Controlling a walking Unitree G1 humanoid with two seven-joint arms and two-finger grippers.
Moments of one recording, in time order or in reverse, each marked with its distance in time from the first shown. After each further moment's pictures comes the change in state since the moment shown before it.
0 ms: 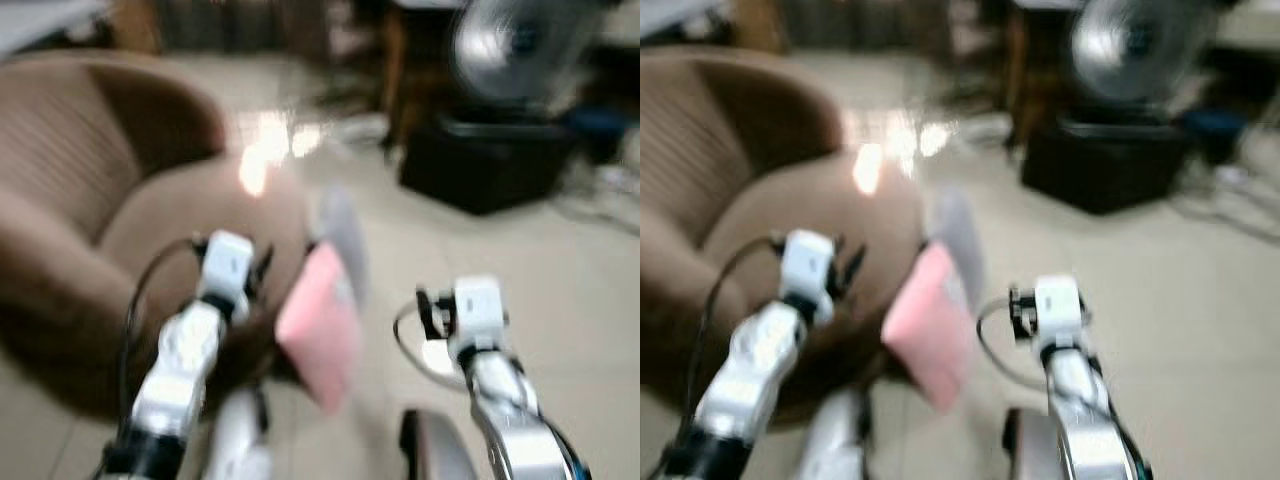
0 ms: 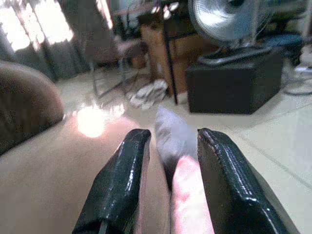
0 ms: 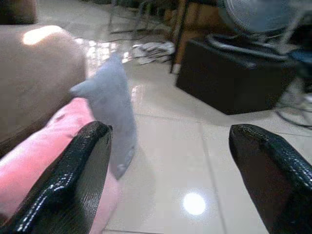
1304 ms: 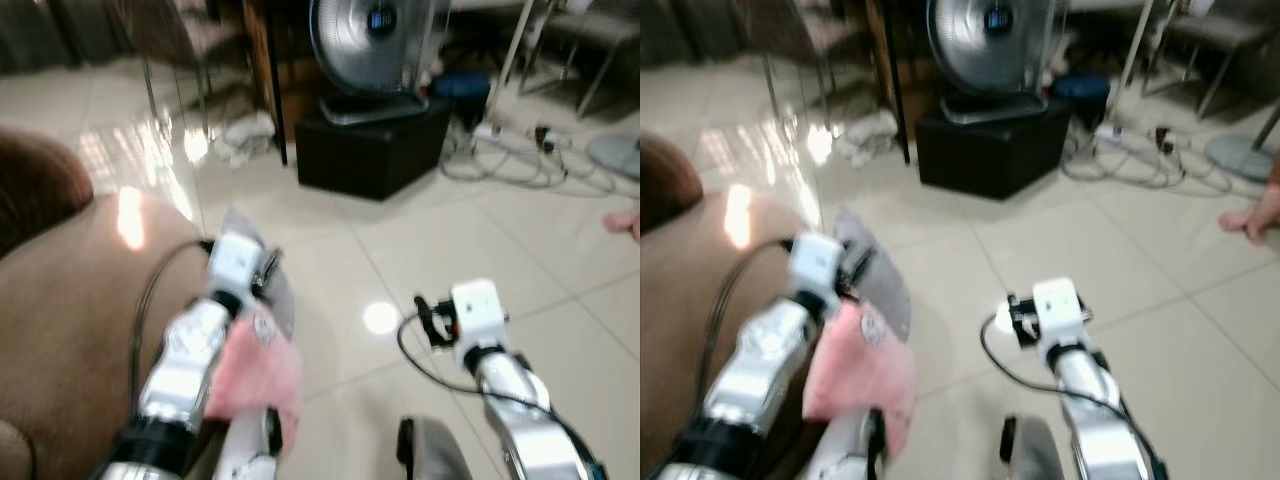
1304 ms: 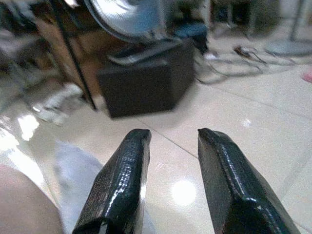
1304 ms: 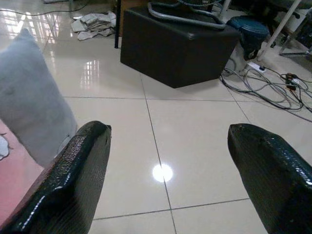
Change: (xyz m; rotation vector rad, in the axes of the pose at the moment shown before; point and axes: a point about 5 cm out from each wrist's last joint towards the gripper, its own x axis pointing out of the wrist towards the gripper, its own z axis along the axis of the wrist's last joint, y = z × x) left arm 0.007 -0.007 -0.019 -0.032 0.110 -0.070; right arm -0.001 -0.004 -0.005 -0.076 0.035 0.132
